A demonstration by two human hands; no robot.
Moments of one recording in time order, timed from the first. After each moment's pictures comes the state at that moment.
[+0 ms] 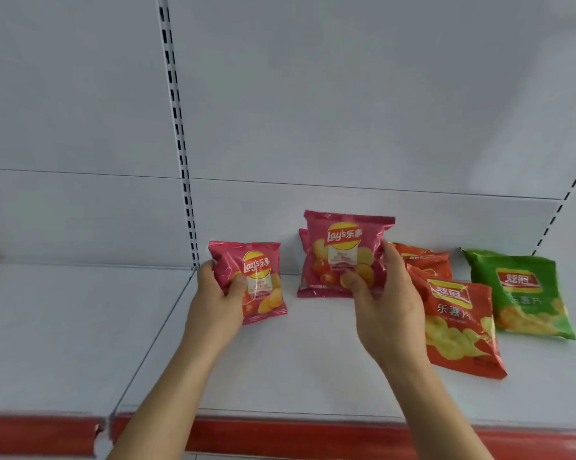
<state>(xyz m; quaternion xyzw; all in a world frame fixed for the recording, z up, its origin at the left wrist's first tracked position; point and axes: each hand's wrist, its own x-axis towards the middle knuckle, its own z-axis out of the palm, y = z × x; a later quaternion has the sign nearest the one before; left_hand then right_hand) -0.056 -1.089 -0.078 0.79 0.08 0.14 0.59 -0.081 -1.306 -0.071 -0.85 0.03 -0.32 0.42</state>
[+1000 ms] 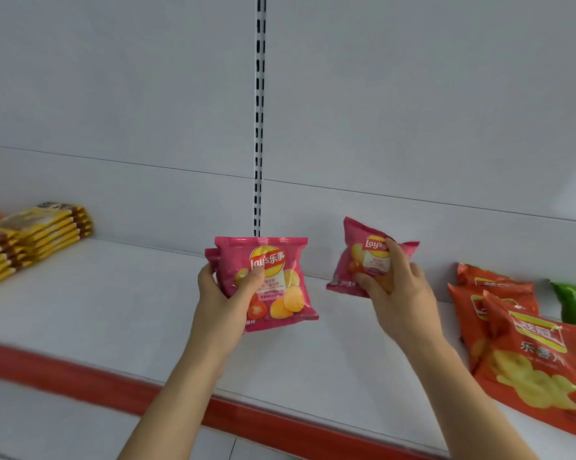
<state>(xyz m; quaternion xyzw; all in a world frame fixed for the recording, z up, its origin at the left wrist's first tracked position) -0.086 -1.028 -0.077 0.68 0.14 0.16 0.70 -0.016 -1.272 -0.076 -0.91 -0.02 -0.23 0.35</state>
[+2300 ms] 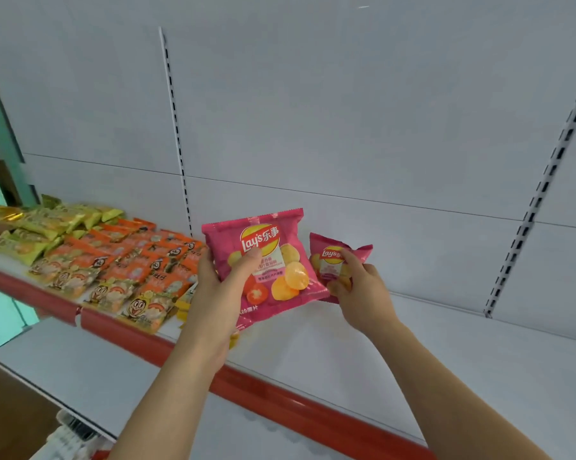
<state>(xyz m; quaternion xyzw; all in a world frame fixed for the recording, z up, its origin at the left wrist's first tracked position) -0.126 -0.628 -0.030 0.60 0.13 0.24 0.75 0.021 -0.805 -0.080 -0.91 -0.17 -0.11 0.38</state>
